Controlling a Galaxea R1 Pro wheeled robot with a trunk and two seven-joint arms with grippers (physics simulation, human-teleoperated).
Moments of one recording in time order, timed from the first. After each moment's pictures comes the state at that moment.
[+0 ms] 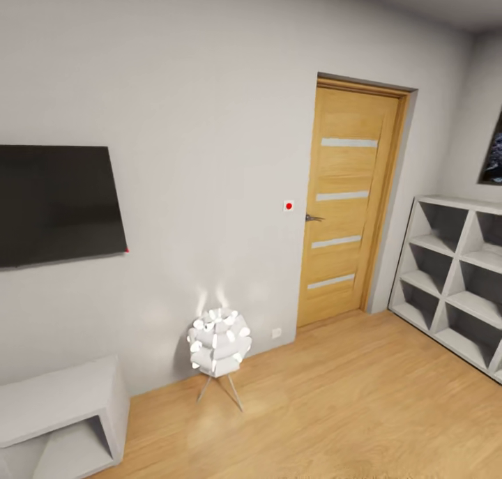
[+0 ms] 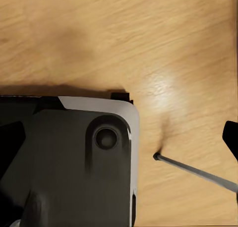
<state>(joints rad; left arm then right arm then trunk) -0.21 -0.07 -0.40 -0.04 0.68 -0.06 -0.15 -0.12 -0.12 -0.09 0.03 0.07 -0.16 0.19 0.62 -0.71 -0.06</state>
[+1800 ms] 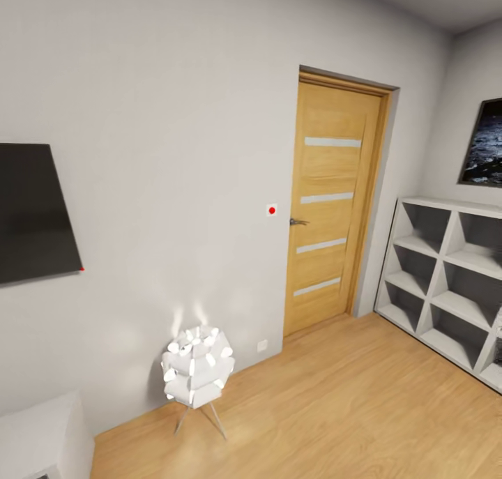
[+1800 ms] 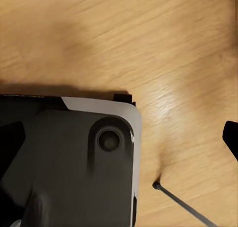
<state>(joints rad) -0.21 -0.06 -0.39 -0.04 0.67 -0.06 -0.16 -0.12 -0.11 -0.08 0.02 0.09 -0.15 0.18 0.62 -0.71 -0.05</state>
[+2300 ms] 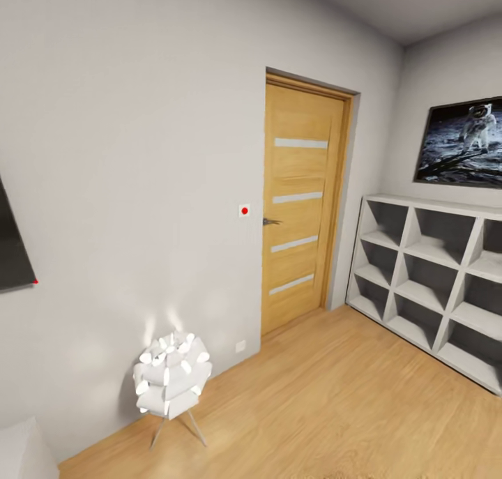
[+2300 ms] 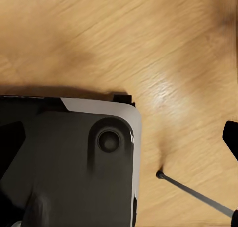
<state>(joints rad) -0.21 -0.06 -0.39 -0.04 0.67 -0.06 -0.16 -0.12 -0.11 -0.08 0.02 0.08 -0.15 0.18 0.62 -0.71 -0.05</state>
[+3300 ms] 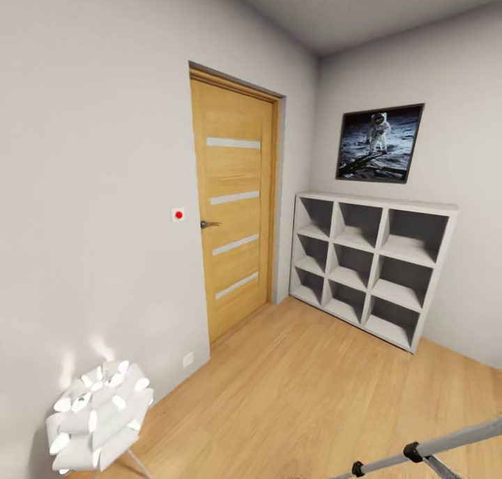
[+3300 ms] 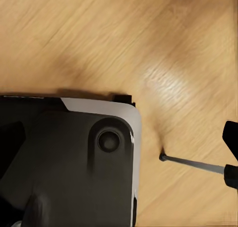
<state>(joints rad) -0.21 -0.05 -0.39 -0.04 0.67 -0.06 -0.16 -0.12 -0.11 -0.08 0.02 0.08 -0.15 0.18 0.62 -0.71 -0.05</state>
